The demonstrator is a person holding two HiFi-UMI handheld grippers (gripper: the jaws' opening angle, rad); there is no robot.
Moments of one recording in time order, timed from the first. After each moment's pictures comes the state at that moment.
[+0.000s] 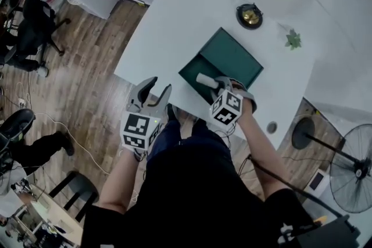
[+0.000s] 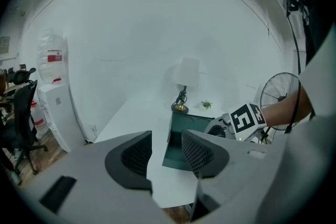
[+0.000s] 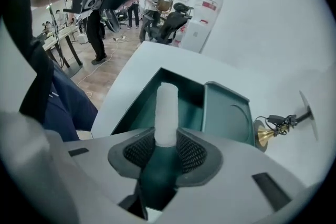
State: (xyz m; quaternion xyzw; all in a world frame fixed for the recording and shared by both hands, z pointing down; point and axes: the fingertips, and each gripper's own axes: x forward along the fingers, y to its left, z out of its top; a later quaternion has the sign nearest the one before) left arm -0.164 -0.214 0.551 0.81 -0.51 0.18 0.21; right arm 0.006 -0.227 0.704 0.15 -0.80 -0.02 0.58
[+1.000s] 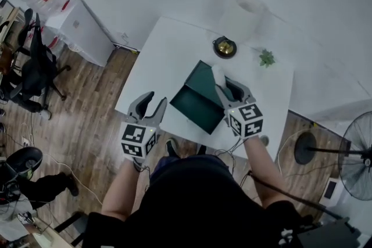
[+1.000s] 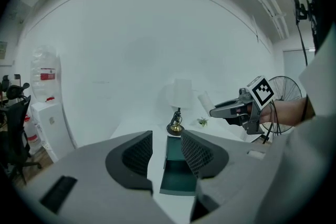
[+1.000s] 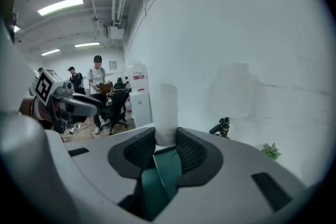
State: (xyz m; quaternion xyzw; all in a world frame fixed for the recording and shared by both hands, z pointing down) left arm -0.136 -0.235 0.452 0.84 -0.50 0.13 0.15; right arm 0.058 -0.293 0.461 0.43 -0.88 0.11 0.19
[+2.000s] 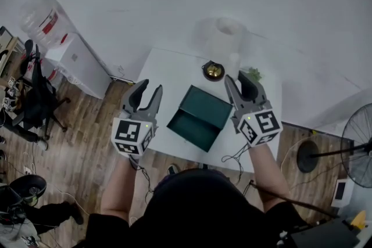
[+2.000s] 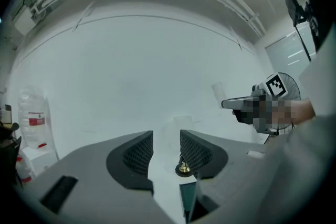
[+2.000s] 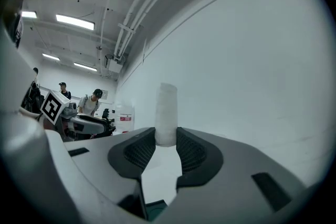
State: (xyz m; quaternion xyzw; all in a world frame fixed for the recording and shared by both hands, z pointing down) left arm -0.115 -0.287 0.304 0.86 -0.50 0.05 -0.01; right arm 0.102 -0.297 0.276 0.49 -0.87 -0.03 0.00
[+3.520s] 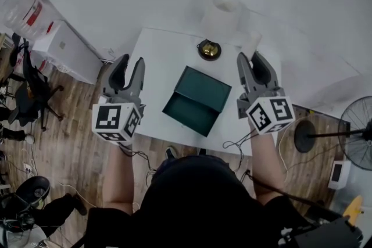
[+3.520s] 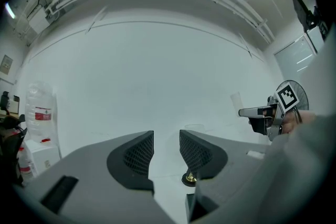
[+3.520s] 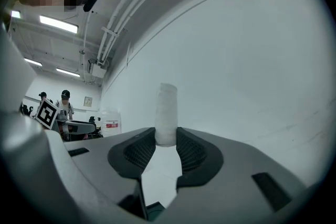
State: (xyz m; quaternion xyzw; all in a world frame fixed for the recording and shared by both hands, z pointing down) left arm -0.147 -0.334 0.291 0.85 -0.53 0.01 0.00; right arm 0.137 -0.325 0.283 0.56 -0.83 0.02 -0.04
